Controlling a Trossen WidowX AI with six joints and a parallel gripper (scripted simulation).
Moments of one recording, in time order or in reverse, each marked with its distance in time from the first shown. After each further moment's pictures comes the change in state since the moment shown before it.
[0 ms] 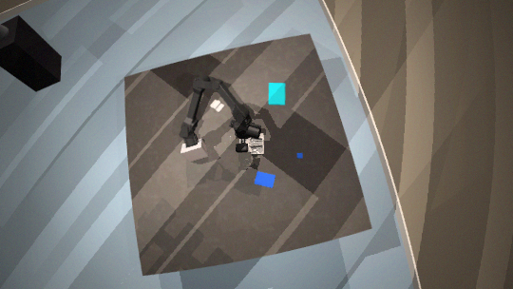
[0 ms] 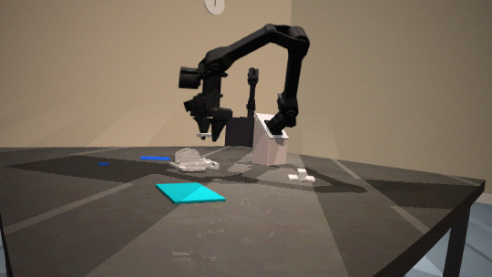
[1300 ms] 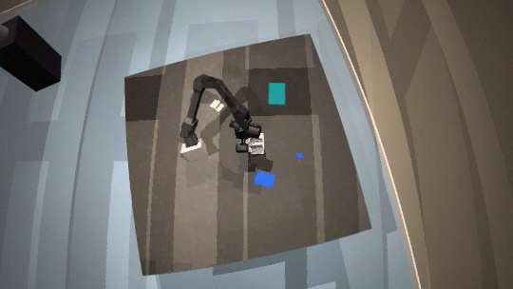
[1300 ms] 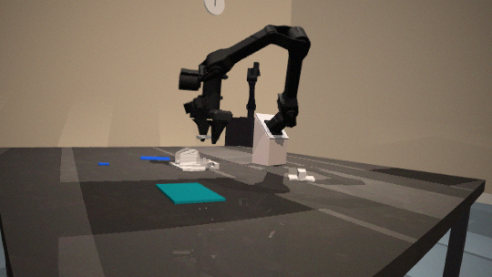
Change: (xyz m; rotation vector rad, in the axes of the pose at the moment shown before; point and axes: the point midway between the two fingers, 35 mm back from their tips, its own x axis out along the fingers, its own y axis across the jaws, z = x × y) arm 0.006 0.000 0.001 -0.010 -0.008 -0.011
